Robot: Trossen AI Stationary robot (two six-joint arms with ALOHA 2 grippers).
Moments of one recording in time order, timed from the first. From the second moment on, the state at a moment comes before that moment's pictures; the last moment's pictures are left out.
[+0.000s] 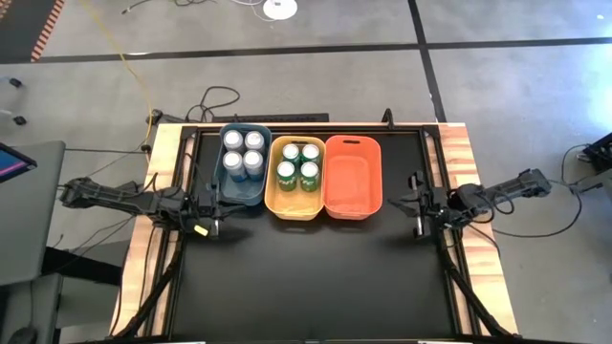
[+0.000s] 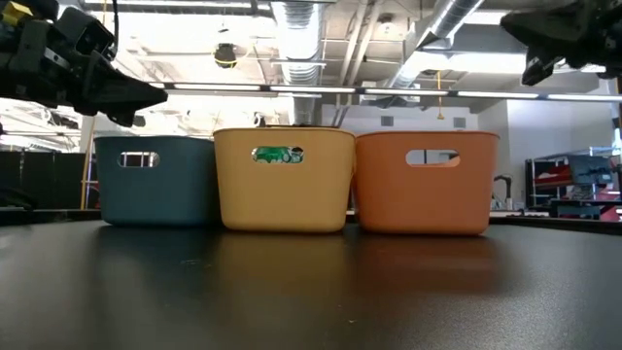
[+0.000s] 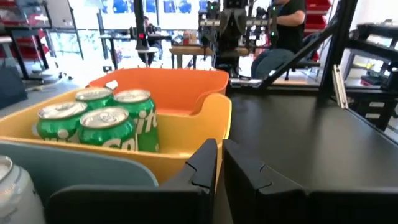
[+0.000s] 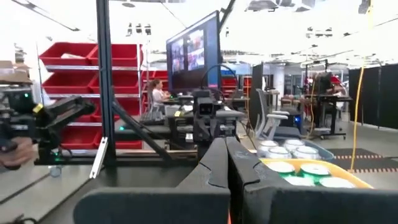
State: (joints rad) left arm -0.13 0.27 0.01 0.22 -0.26 0.00; right arm 0.31 0.16 0.03 0.42 0.35 -0.09
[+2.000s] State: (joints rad) left arm -0.15 0.00 0.01 0.06 -0.21 -0.07; right arm 0.30 0.00 0.01 0.10 0.39 0.16
